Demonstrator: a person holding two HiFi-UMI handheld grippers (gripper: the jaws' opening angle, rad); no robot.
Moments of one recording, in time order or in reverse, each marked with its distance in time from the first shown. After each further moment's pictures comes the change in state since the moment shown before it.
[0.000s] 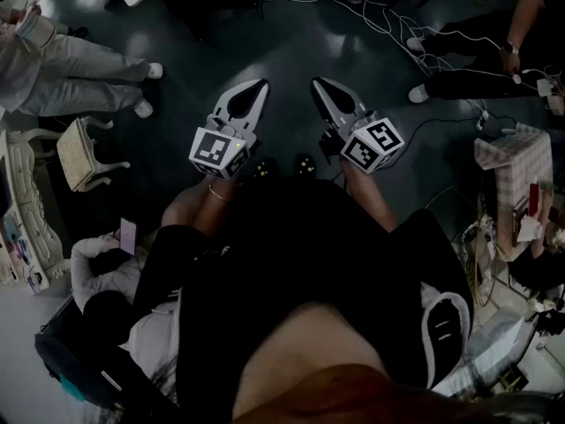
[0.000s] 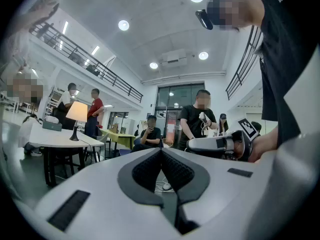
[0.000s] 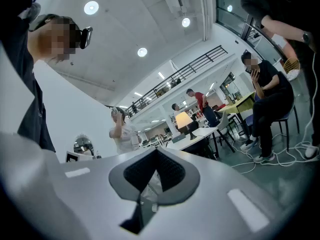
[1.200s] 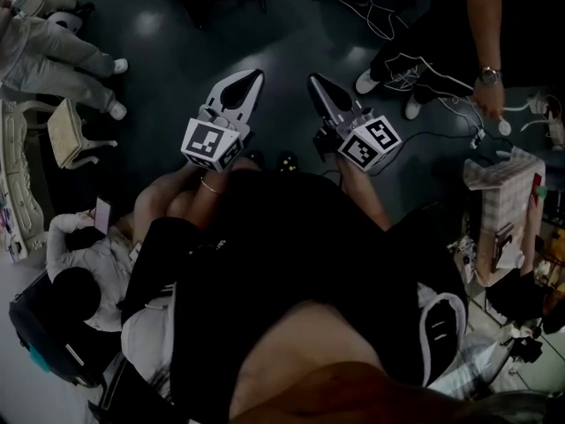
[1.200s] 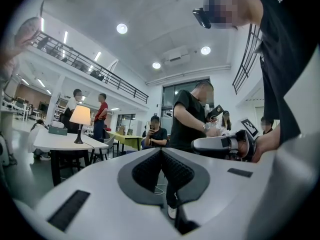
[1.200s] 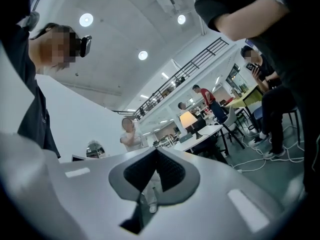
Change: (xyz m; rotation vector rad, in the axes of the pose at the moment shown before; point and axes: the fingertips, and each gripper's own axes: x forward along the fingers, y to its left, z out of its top) left arm 0.044 -0.030 0.000 0.033 -0.035 0.091; right arm -0.030 -0.043 0.017 0.064 0.000 0.128
